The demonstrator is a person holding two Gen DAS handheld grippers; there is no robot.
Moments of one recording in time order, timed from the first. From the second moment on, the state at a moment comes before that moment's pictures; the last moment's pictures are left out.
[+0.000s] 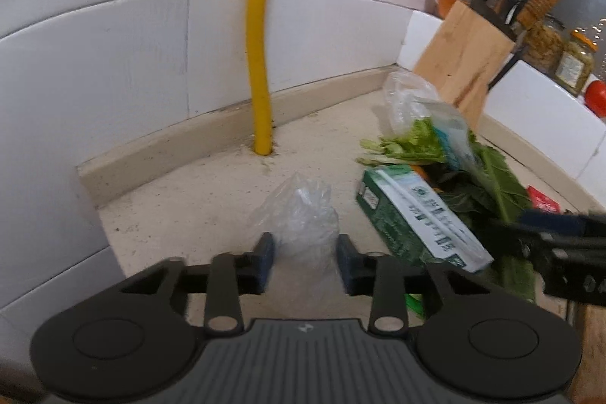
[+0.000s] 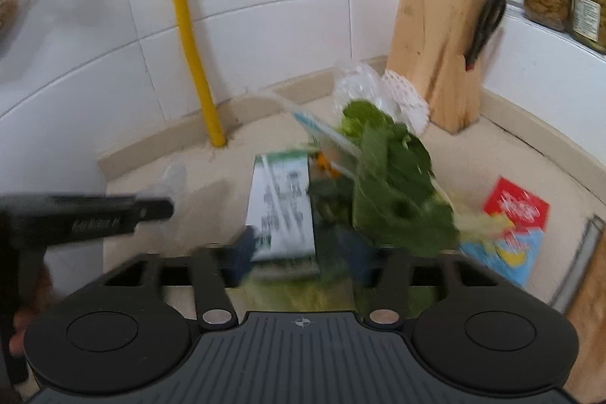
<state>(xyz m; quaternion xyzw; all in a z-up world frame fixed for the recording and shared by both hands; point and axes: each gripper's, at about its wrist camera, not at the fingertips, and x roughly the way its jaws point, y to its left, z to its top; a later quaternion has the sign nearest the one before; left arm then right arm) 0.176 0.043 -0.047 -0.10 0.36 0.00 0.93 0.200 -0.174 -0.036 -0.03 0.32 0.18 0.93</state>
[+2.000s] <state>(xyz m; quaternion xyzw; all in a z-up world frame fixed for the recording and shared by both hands) 0.164 0.040 -0.057 -0.08 0.36 -0.01 0.93 0.214 -0.138 -0.051 -0.10 0.38 0.21 0.90</state>
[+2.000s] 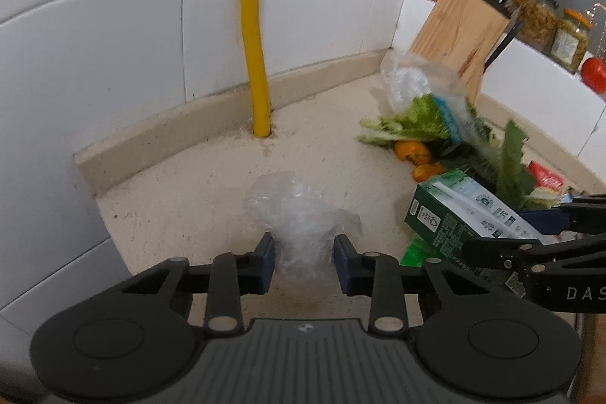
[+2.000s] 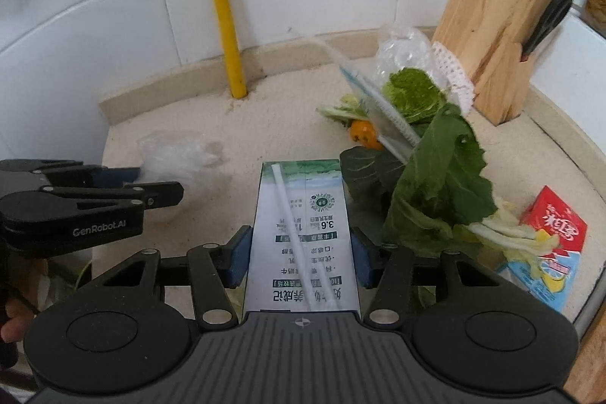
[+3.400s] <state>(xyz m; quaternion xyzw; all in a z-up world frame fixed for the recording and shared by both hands) 0.096 -0.012 -0.041 -0.06 0.35 -0.12 0.93 0.115 -0.180 -0.028 -0.05 0.35 0.14 0.93</state>
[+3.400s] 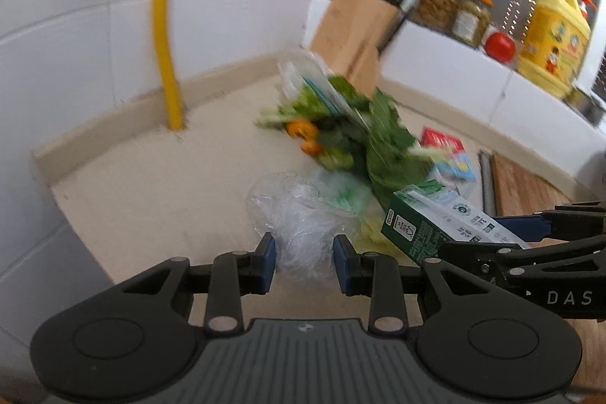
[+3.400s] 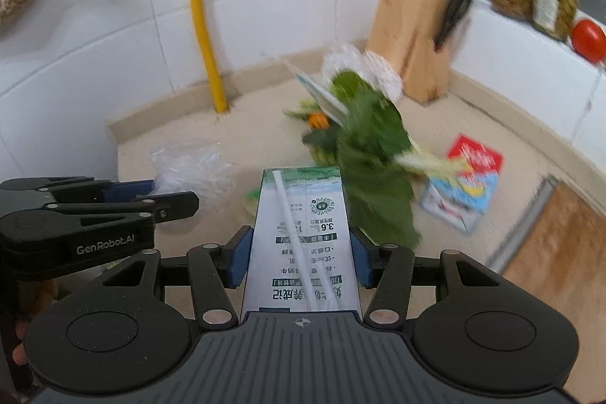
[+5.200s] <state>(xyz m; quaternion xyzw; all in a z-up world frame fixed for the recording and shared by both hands) 0.045 -0.043 -0.074 0.03 0.40 -0.16 0.90 0.051 -0.196 -0.071 -0.08 0.38 0.08 0.92</state>
